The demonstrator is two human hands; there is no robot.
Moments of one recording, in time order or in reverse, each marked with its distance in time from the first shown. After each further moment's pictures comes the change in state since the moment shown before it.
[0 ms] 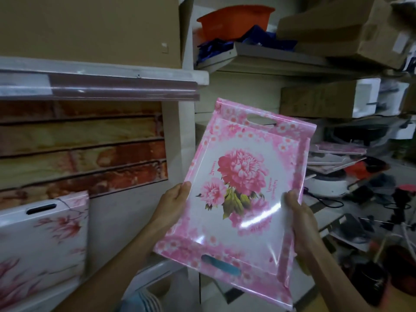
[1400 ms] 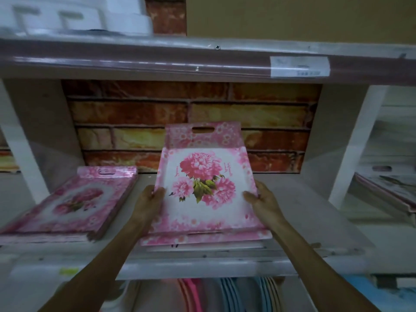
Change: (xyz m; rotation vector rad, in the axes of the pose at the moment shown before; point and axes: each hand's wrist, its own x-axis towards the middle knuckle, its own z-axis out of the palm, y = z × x) left_hand -0.152 -0.192 -0.392 0.028 0.593 -0.315; right_hand -0.139 0.125 0.412 -0.308 -0.693 -0.030
